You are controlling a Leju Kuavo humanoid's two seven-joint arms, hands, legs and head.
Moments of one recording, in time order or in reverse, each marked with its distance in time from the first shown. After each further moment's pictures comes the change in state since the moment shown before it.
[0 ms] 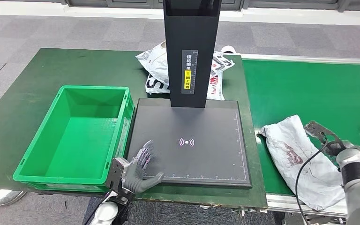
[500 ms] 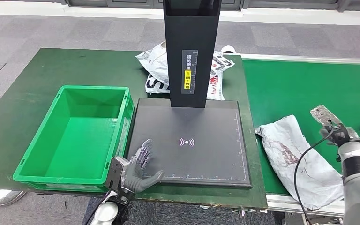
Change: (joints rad) left arm 0.011 -0.006 0.000 -0.028 0.000 0.026 0.019; right arm -0.031 0.026 -0.051 -0.035 -0.086 -0.090 -0.080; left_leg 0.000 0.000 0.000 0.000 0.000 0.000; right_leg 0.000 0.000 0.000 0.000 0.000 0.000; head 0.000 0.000
